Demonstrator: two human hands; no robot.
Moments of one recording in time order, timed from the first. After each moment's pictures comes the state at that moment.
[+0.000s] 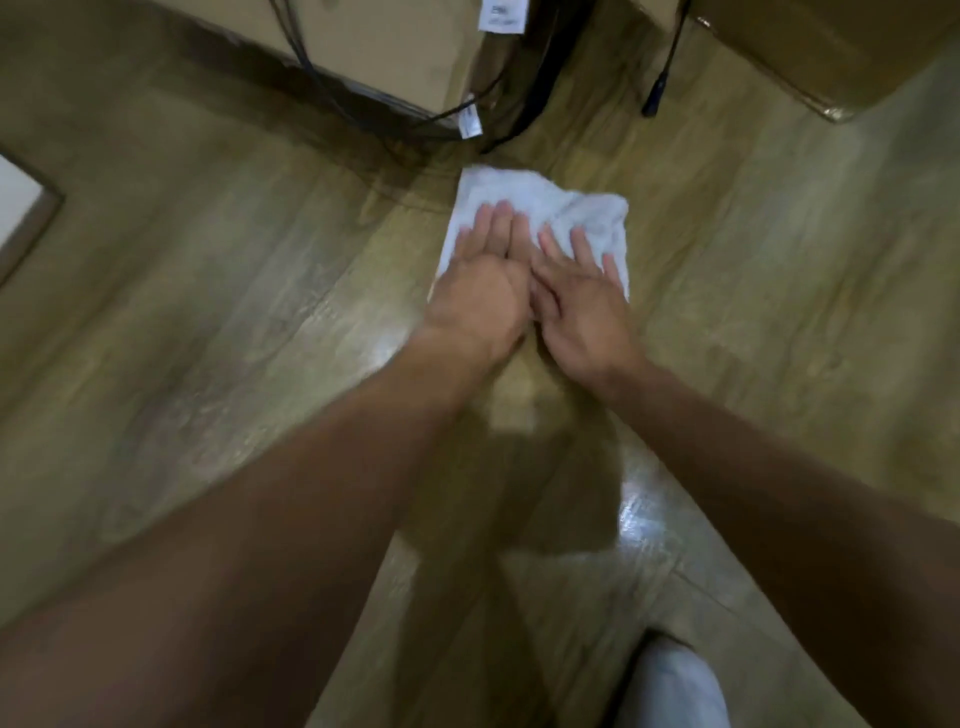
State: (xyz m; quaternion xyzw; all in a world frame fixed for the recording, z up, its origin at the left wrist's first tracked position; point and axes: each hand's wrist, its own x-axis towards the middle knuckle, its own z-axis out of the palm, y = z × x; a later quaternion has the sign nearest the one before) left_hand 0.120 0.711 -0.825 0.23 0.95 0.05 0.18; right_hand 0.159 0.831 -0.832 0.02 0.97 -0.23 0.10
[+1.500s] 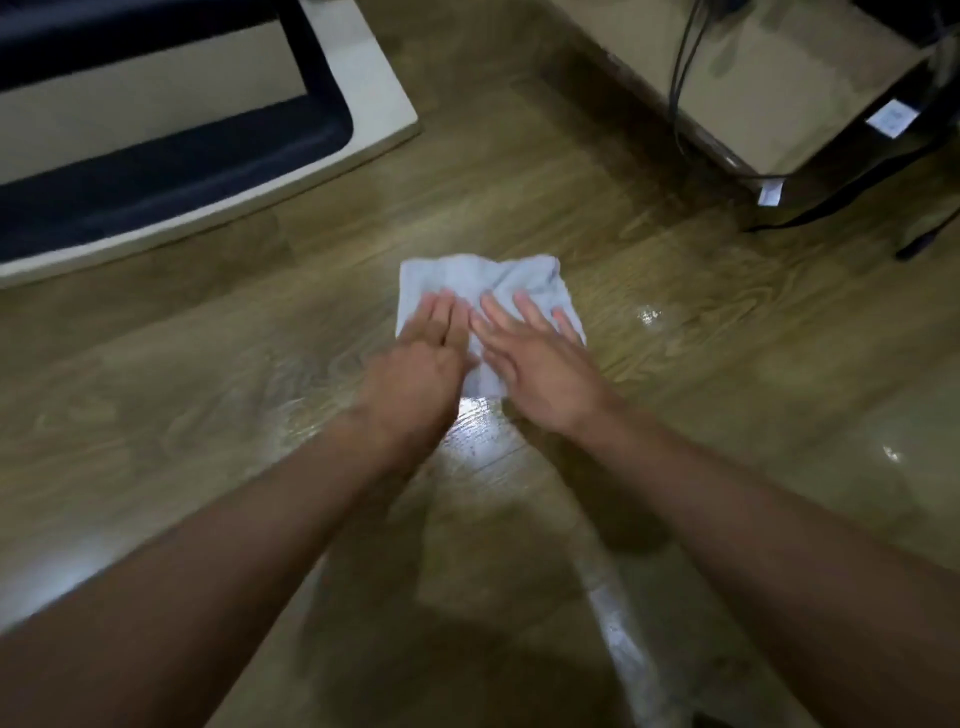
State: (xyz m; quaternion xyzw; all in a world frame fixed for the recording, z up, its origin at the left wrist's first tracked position) left_hand 0.257 0.501 -0.827 0.00 0.99 0.09 0.12; right_hand 0.196 0.648 -0.830 -0.35 0.91 -0.12 0.18
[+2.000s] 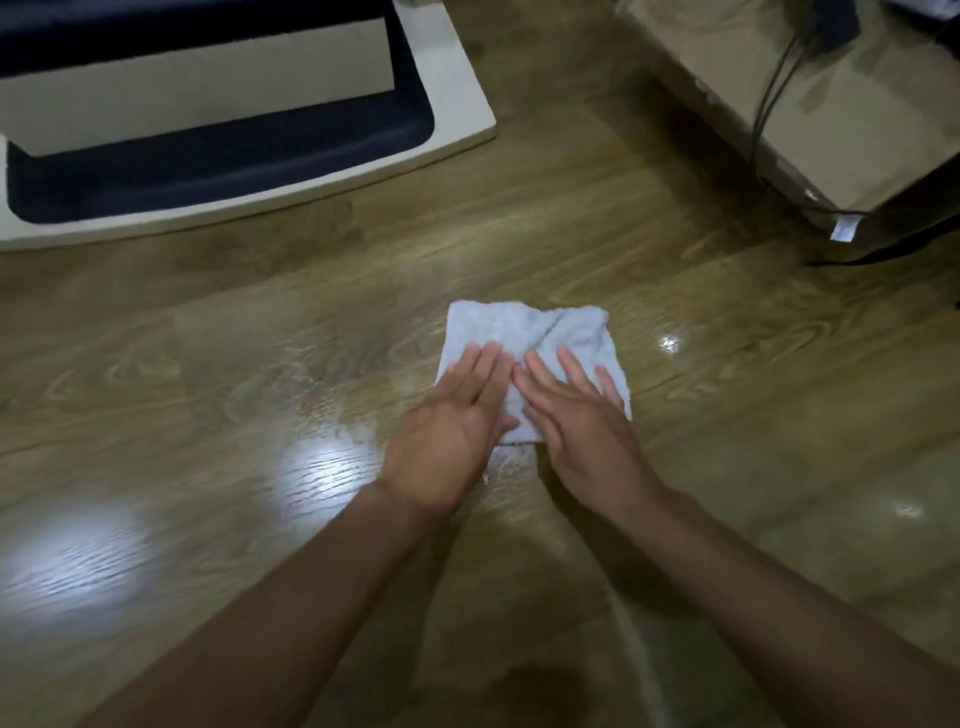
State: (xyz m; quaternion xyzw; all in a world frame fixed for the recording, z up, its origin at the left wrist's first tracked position) left_hand 0.321 0.507 -0.836 -0.03 0.98 0.18 0.07; right_hand 0.255 0.659 -0.835 -0.33 0.92 -0.17 0.15
